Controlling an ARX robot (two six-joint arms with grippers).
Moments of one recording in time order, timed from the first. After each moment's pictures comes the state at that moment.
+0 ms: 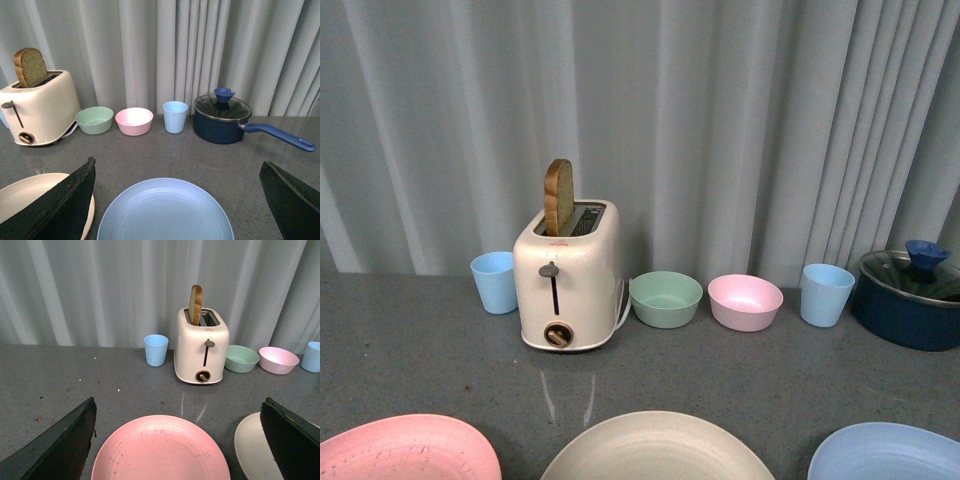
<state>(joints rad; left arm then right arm) 0.00 0.00 0.03 0.00 0.00 0.00 0.00 0.00 0.01 0.00 0.00 0.00</state>
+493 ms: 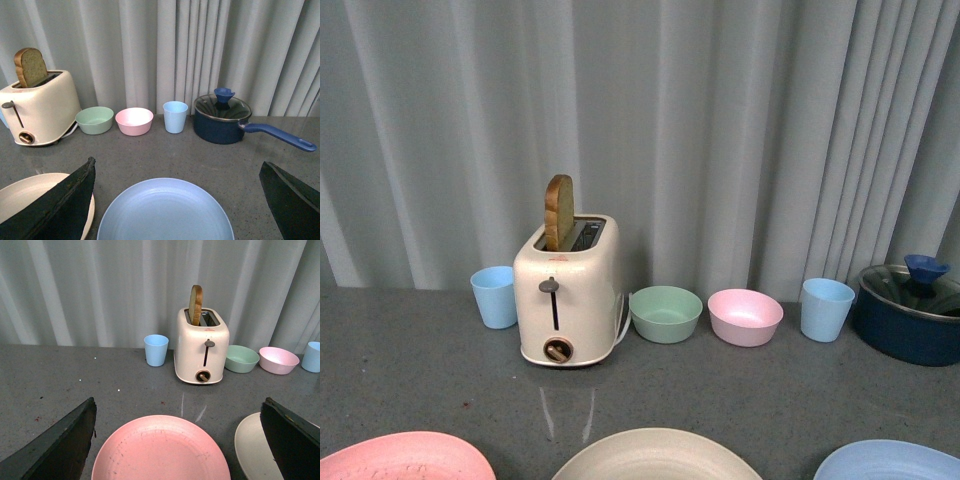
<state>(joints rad) 0.00 0.00 0.03 0.00 0.00 0.00 0.00 0.00 0.01 0.00 0.00 0.00</state>
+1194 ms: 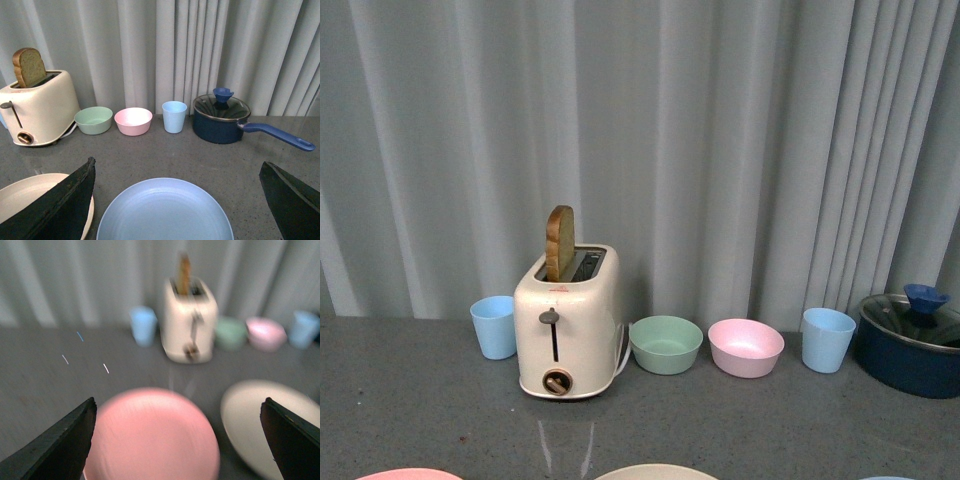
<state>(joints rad) 0.05 0.11 0.11 -0.21 0.14 0.01 0.00 0.00 0.01 0.00 0.00 0.00</state>
